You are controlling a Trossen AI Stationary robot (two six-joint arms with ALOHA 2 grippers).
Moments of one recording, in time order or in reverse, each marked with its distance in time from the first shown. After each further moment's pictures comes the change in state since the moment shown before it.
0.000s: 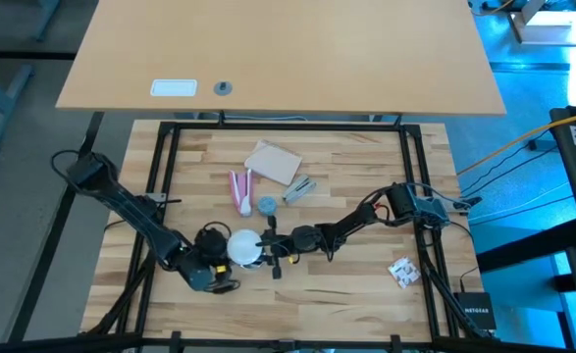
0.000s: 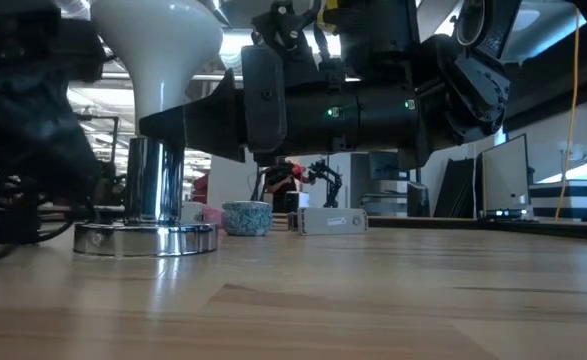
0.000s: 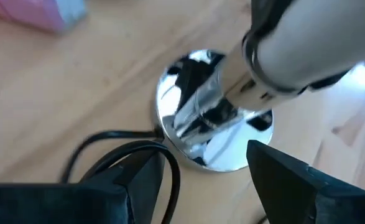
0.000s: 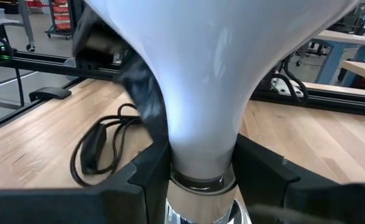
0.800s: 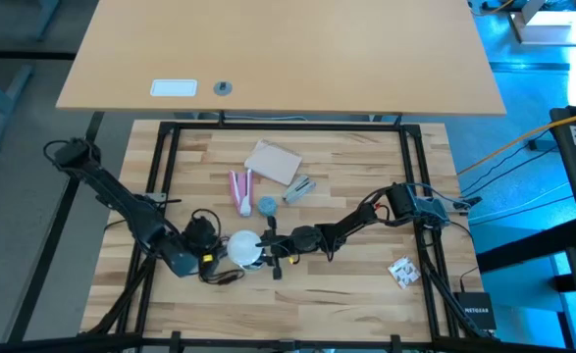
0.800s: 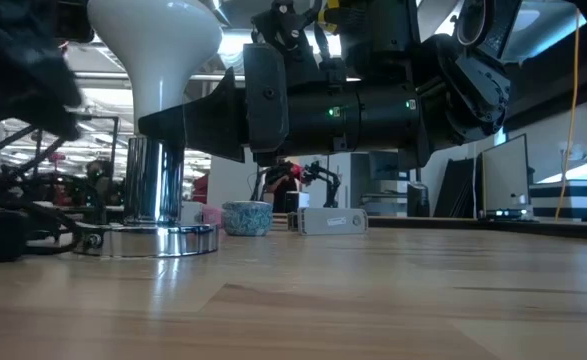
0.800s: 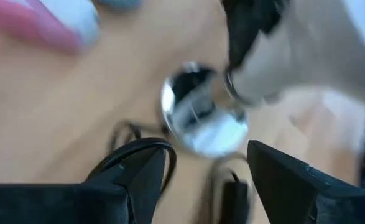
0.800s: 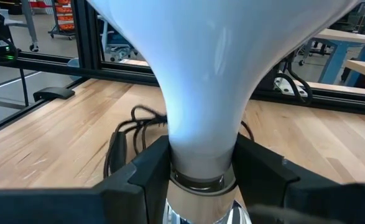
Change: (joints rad) left arm 0.001 -0.283 0.000 -0.199 0.088 0.040; right arm 0.002 0.000 0.000 -0.001 -0.008 0.003
